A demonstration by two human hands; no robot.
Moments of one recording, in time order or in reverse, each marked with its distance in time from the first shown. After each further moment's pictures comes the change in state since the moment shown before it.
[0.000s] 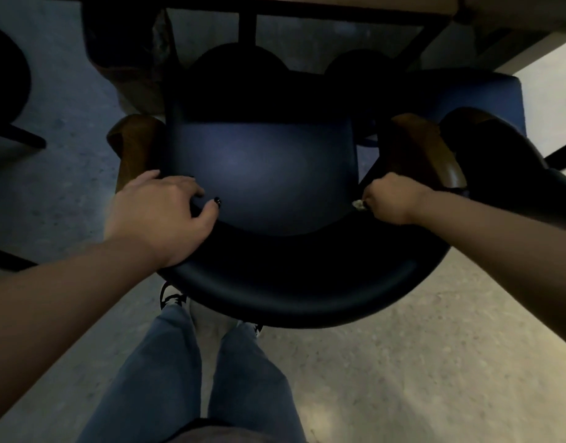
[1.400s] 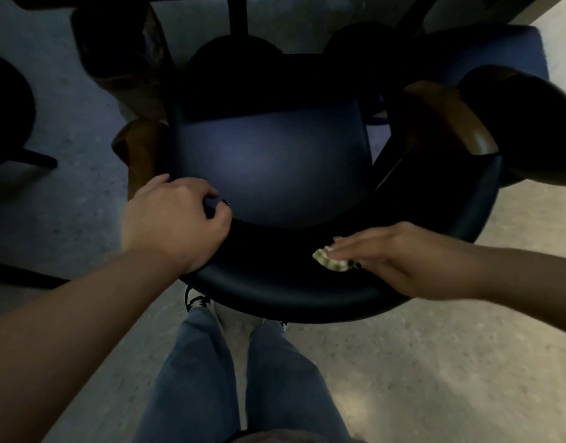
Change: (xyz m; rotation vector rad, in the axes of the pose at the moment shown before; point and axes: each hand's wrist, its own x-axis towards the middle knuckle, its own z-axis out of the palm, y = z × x) left_hand -0.004 0.005 -0.005 -0.053 0.056 -0.063; right_hand -0.103 -0.071 0.018 0.528 0.185 -0.547
